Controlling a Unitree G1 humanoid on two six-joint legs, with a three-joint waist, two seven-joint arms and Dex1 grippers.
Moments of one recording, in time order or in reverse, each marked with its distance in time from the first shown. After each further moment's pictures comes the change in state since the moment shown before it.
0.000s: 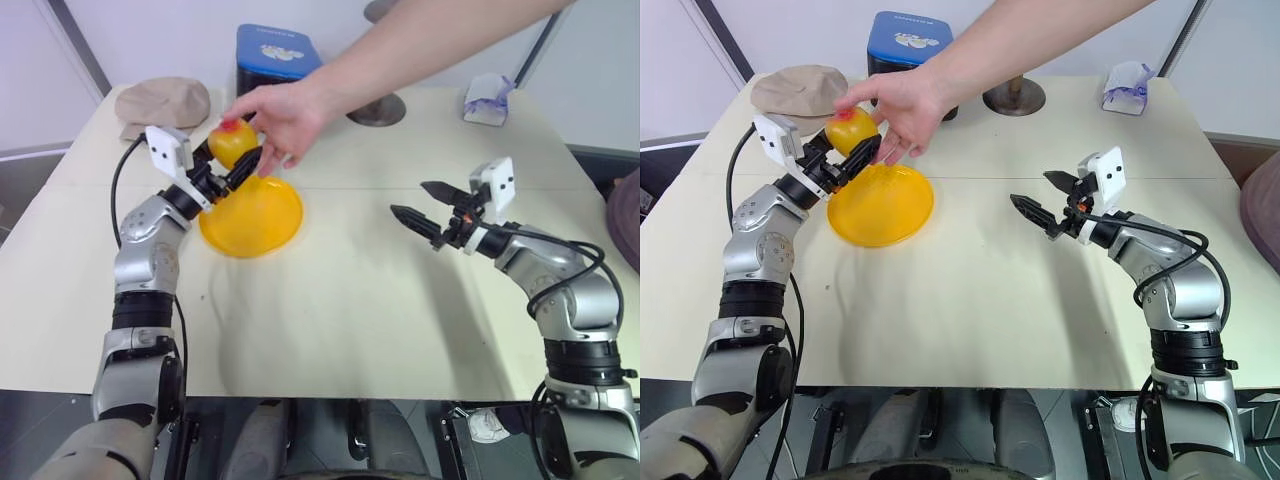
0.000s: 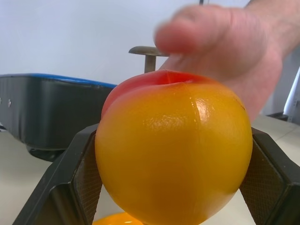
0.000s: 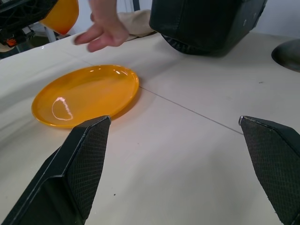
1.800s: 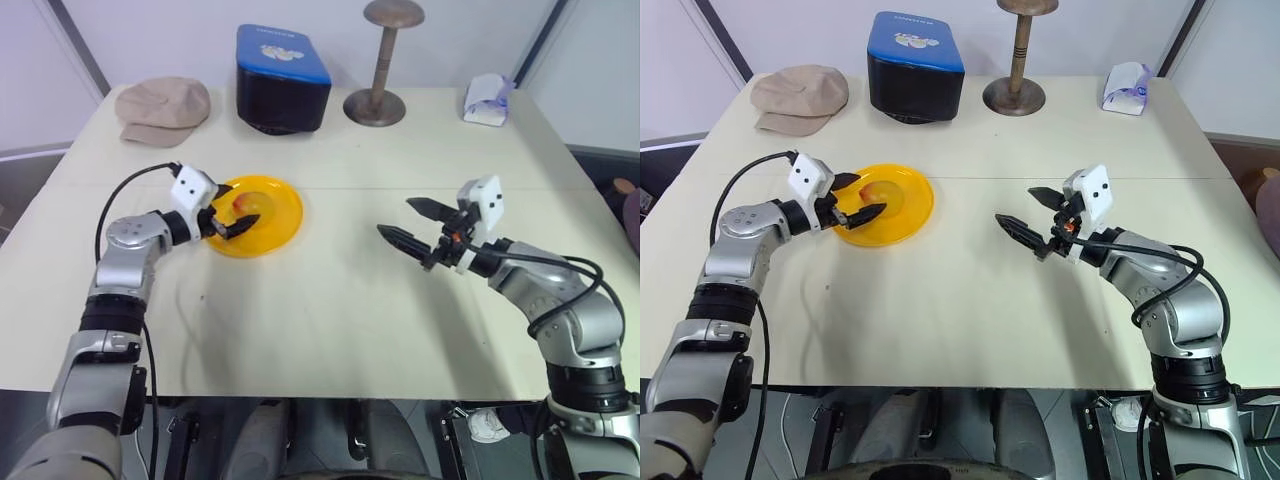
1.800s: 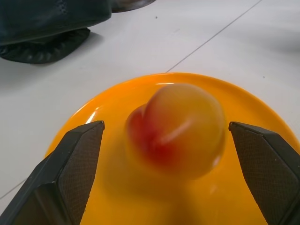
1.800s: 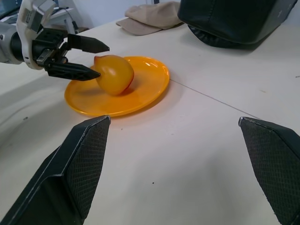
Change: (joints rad) left arm 0.036 0.195 -0.188 0.119 0.243 0.022 -0.129; right arm 0.097 0.004 0.020 -0.191 0.051 0.083 -0.042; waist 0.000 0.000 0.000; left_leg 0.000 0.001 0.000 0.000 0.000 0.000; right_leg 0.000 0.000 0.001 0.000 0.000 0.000
